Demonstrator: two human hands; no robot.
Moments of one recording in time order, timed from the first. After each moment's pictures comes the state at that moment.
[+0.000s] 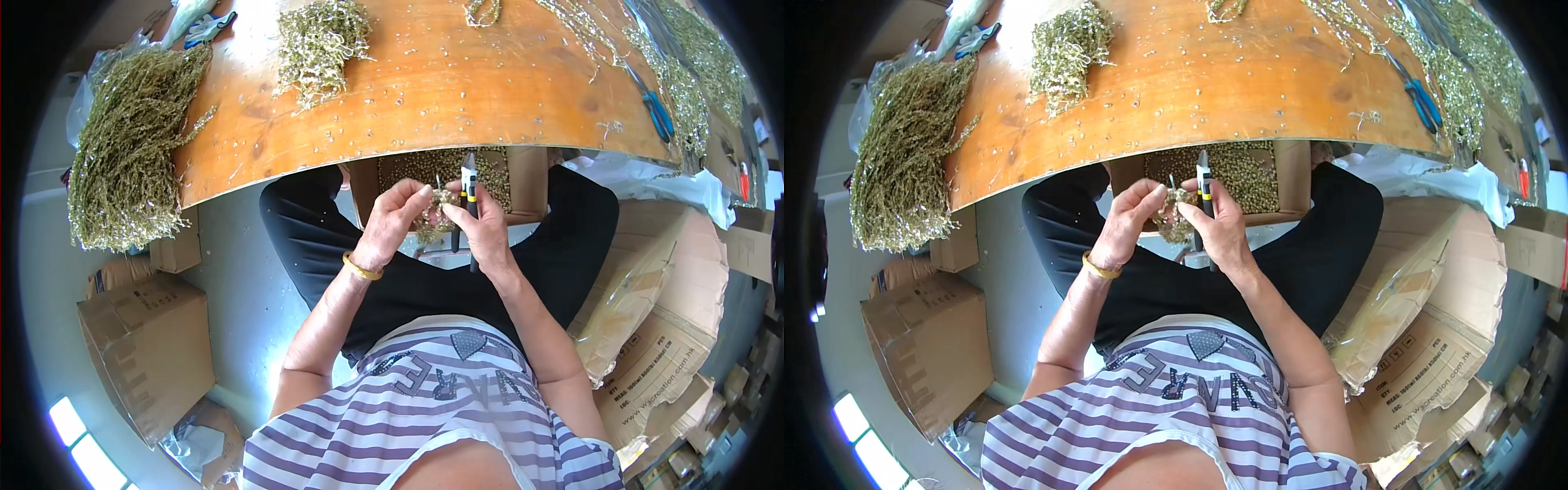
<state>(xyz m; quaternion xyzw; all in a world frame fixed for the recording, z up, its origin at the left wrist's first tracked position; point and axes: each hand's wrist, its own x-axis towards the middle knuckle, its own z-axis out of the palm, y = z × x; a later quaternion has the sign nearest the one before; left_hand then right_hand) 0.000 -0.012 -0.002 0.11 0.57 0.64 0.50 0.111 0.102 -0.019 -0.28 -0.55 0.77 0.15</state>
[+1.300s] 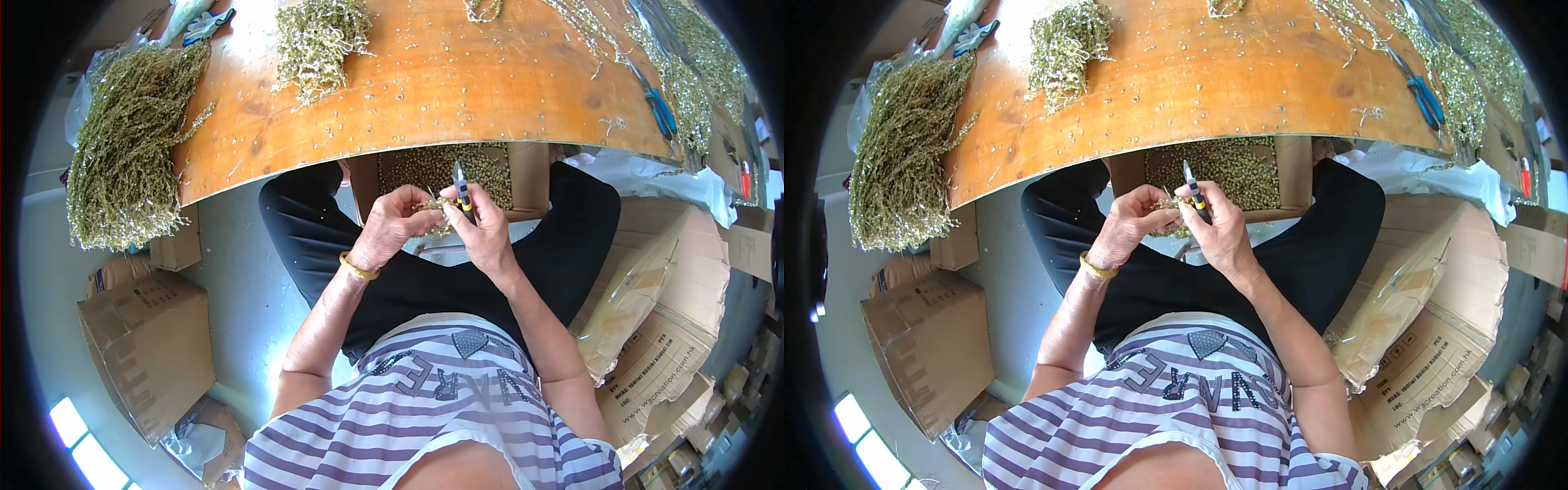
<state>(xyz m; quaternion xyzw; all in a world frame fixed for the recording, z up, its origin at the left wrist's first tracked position) 0.003 -0.015 -0.005 0.17 0.62 0.58 0.50 0.118 0.103 -0.019 -0.23 -0.70 0.66 0.15</state>
